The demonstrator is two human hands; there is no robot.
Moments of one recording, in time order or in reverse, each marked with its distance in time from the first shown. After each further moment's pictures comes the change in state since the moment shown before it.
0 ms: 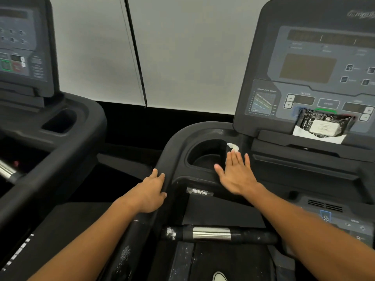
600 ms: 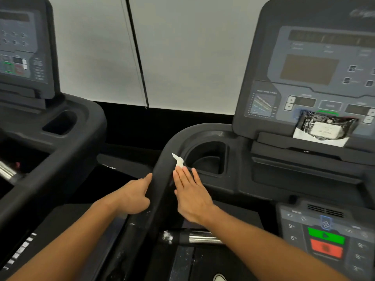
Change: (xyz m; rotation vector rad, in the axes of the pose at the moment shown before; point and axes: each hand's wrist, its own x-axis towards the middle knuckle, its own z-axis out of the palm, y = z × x) left_hand -0.009 -0.023 -0.018 -0.187 -0.080 -0.049; right_hand -0.032 -0.105 0.035 0.019 0.150 -0.406
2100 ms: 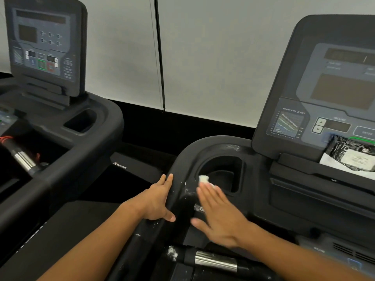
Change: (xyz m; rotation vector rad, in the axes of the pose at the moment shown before) left_hand 0.041 0.002 0.015 0.068 0.068 0.051; right_hand -0.018 0.048 -0.022 0.017 -0.182 -0.226
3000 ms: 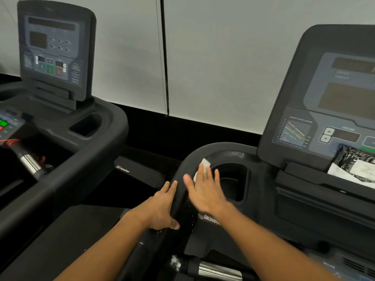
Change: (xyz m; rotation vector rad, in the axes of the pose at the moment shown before) left_hand -0.008 0.008 0.000 0.022 0.022 -0.004; right_hand 0.093 -0.015 -0.028 0.299 0.066 0.384
